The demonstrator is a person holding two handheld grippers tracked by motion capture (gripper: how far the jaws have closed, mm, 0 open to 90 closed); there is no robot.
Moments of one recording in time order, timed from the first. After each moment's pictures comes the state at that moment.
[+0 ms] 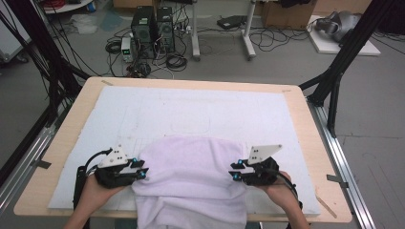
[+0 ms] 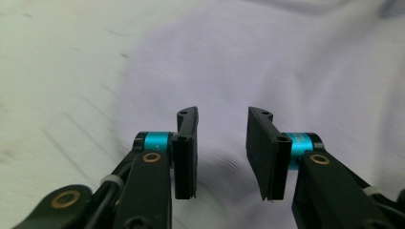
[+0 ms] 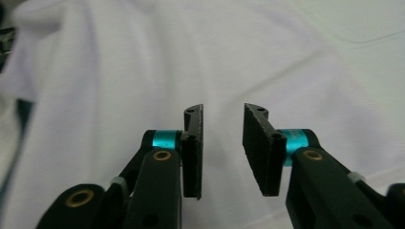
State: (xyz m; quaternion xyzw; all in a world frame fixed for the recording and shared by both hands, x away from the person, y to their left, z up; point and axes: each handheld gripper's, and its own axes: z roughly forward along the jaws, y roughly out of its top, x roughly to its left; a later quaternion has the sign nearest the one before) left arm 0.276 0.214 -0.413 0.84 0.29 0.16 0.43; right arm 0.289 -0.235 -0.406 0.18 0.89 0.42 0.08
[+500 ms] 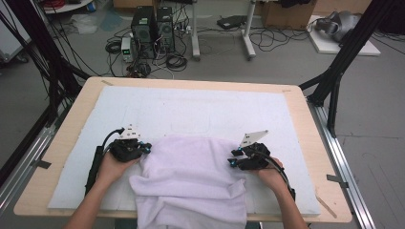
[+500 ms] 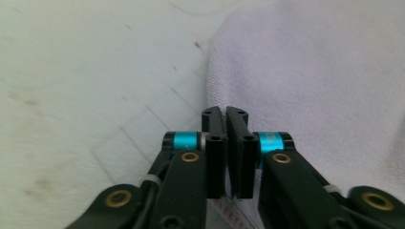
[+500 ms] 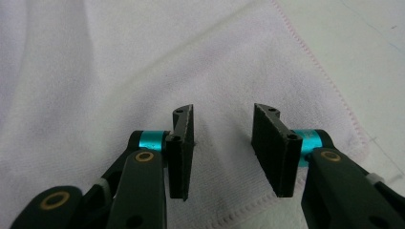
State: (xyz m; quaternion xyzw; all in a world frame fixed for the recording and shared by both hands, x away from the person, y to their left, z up) left arm 0.335 0.207 -0.427 0.82 0.35 0.19 0.40; right arm 0.340 -0.230 -0.439 0.23 0.90 0.36 0.08
